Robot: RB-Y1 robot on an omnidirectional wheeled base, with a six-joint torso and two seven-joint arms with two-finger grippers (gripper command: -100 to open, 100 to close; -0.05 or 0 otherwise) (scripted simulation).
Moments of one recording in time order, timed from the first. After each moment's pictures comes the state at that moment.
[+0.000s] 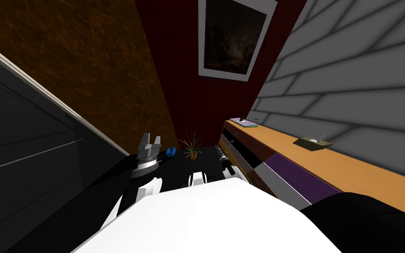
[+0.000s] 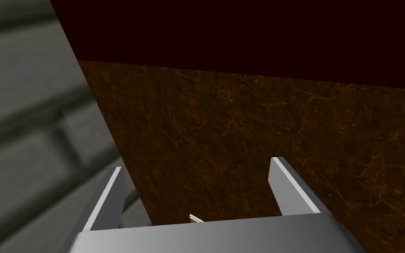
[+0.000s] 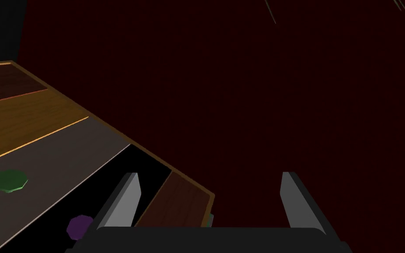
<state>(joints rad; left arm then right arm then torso) 0.49 0.04 -0.02 -2.21 0.05 -0.56 -0.06 0.36 -0.17 0.10 -1.76 0.28 0.05 0.13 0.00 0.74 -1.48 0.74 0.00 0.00</state>
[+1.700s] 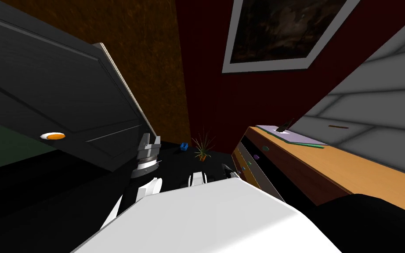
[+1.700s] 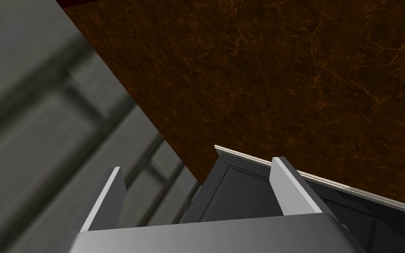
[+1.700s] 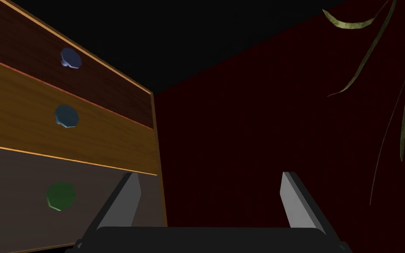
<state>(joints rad) 0.49 0.04 -0.02 -2.21 0.05 -0.56 -0.06 0.28 -0.22 0.11 -1.30 0.51 0.48 0.22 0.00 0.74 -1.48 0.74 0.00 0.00</state>
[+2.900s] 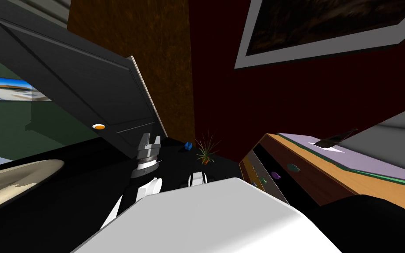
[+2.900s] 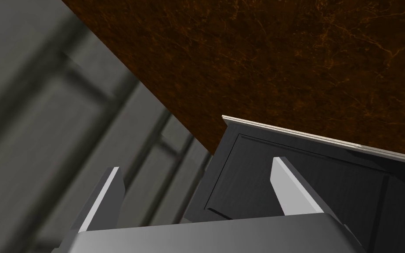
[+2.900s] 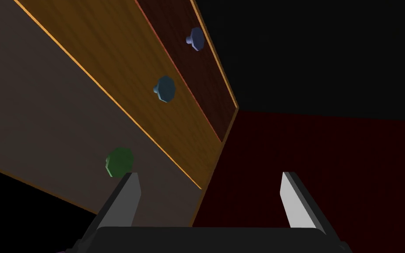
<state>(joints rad) 0.49 0.04 -0.02 -2.21 0.05 -0.56 -0.06 0.25 -0.29 0.09 -0.99 0.62 0.74 0.27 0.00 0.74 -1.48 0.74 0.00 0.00</state>
